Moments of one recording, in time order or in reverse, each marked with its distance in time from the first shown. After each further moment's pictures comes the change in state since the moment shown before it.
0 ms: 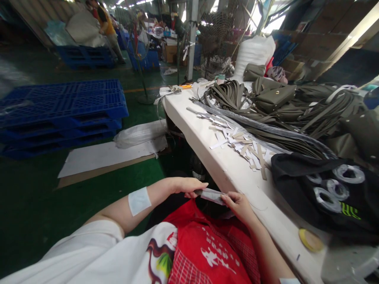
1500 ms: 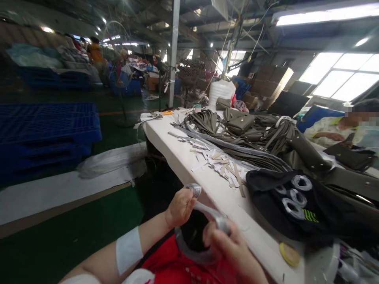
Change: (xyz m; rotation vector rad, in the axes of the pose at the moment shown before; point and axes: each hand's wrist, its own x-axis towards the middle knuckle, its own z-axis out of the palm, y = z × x) left_hand 0.011 0.028 0.023 0.518 0.833 0.865; right_hand -0.038 -0.103 0.000 0.468 -0.063 -0.185
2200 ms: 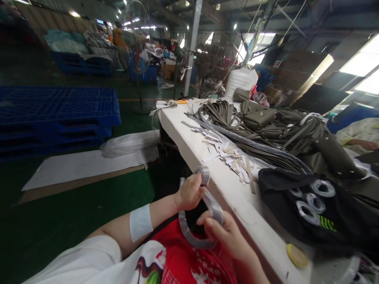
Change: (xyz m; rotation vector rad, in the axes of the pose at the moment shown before) left_hand 0.000 0.019 -0.010 -0.033 -0.006 0.016; right_hand 0.007 0.011 0.014 -0.032 -0.160 0.105
